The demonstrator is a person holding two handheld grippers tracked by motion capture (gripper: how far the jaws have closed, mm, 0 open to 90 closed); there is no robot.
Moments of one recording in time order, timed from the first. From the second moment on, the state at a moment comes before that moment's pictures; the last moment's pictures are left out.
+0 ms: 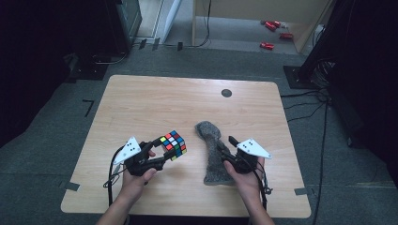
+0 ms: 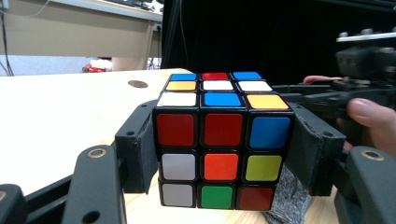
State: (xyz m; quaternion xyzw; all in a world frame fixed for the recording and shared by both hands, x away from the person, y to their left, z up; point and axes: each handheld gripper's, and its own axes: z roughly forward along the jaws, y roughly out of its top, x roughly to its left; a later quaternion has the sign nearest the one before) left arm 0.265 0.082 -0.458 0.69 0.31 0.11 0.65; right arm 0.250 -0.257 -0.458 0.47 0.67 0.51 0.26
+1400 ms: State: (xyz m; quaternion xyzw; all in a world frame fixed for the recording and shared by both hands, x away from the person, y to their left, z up) left arm 0.244 0.036 -0.457 0.68 0.32 0.11 0.65; right arm 0.220 -0.165 -0.460 0.38 0.72 0.54 0.23
